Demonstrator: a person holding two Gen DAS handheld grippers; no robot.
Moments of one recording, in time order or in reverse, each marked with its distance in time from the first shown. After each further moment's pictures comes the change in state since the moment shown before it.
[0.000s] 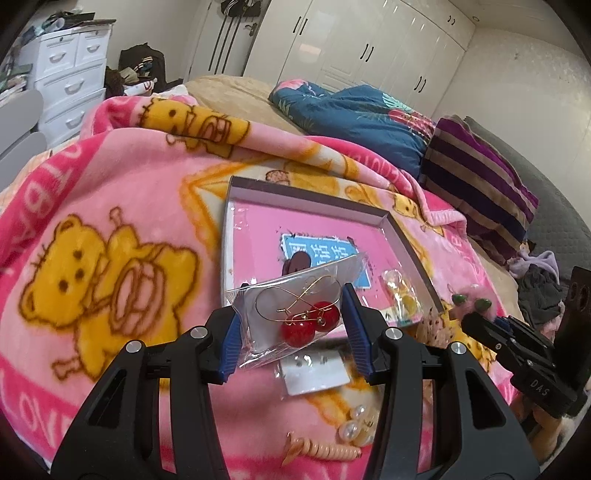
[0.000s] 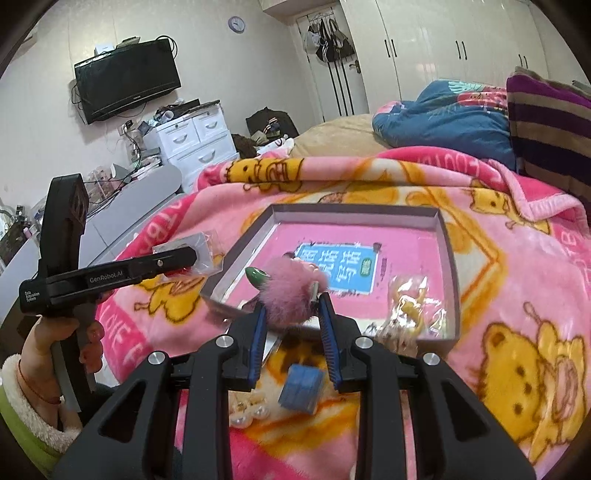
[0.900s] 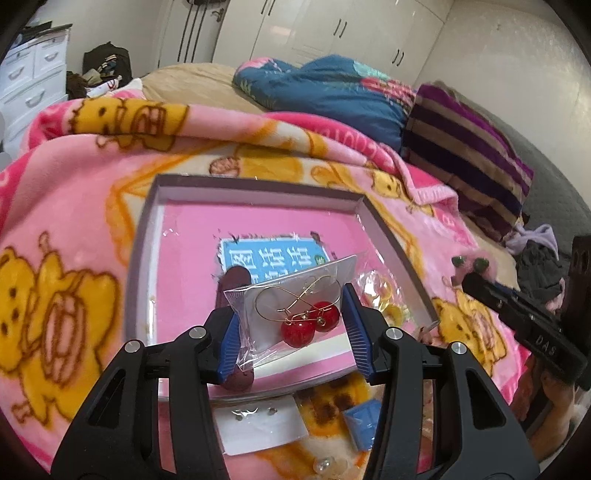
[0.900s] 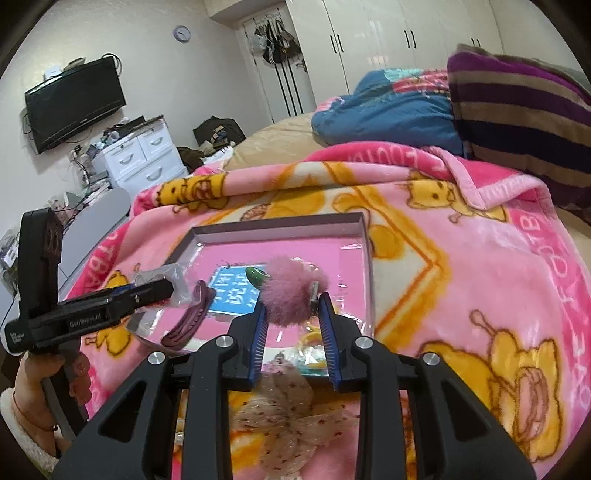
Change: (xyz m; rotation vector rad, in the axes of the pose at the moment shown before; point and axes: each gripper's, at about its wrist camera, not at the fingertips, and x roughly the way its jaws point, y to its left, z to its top) left arm 0.077 -0.051 0.013 0.092 0.089 -0.050; right arm 0.013 -0.081 0.019 0.124 0.008 -0.153
